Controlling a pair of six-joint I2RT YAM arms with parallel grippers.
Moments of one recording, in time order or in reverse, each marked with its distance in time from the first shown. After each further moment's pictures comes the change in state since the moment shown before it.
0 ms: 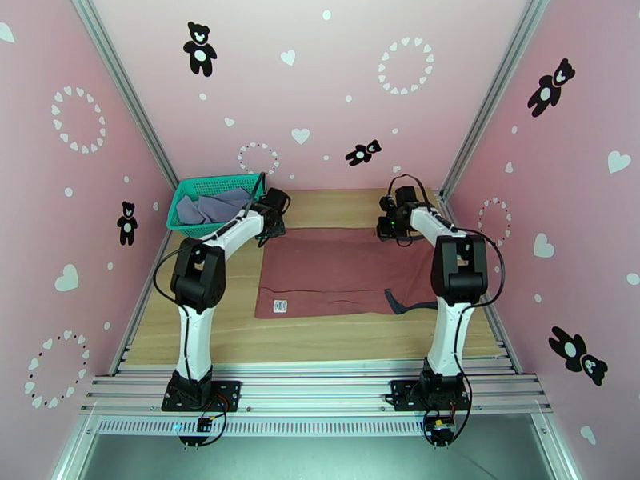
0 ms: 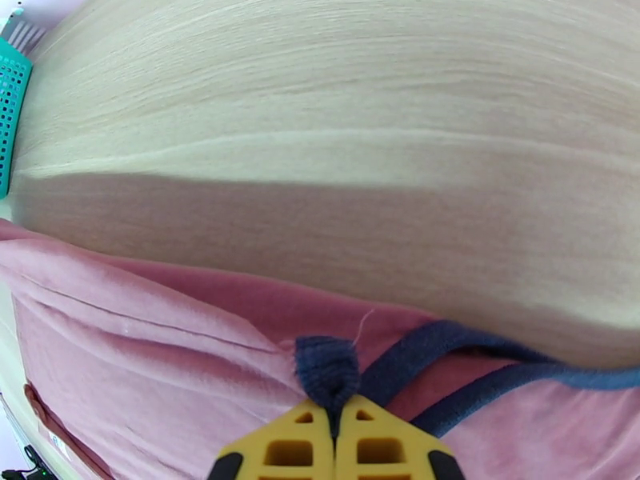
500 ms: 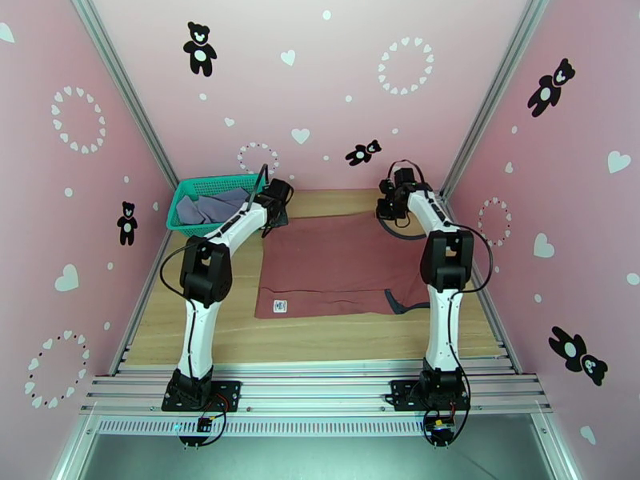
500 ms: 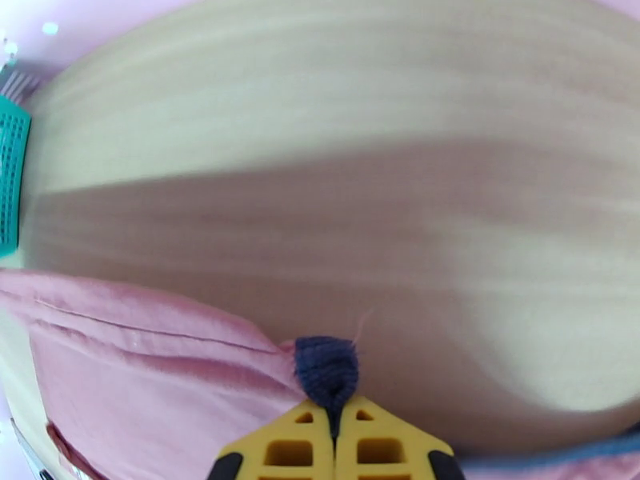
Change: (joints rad) left arm 0.000 0.125 0.188 -0.069 -0.022 0.011; right arm -0.006 0.208 0.418 -0.209 0.005 -0.005
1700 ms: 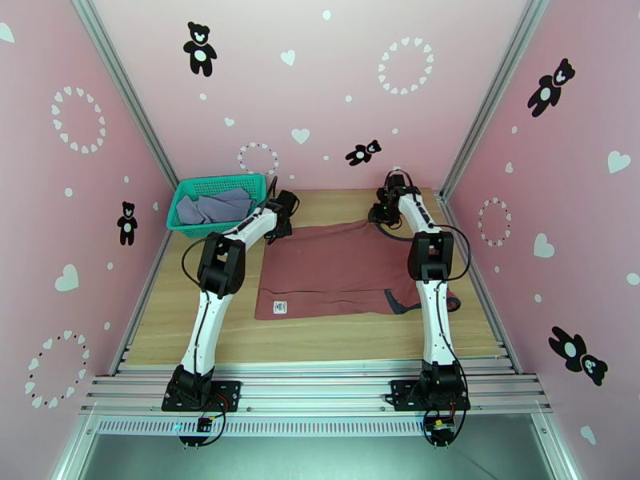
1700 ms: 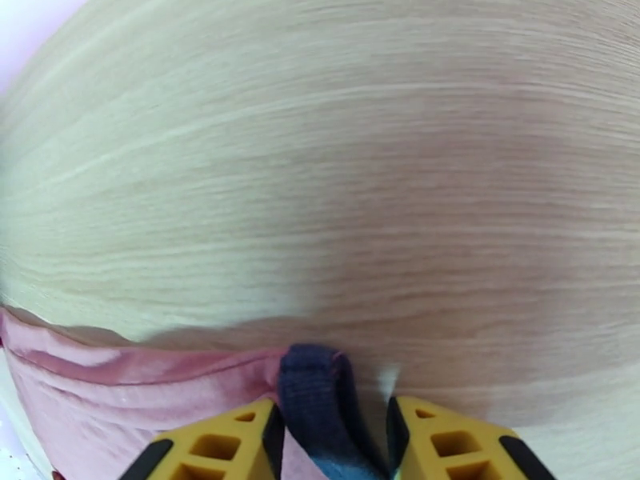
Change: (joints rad) left arm -0.007 0.205 0.156 -0.053 -0.002 0.002; right arm 0.002 0.373 0.452 -0.151 0.015 0.110
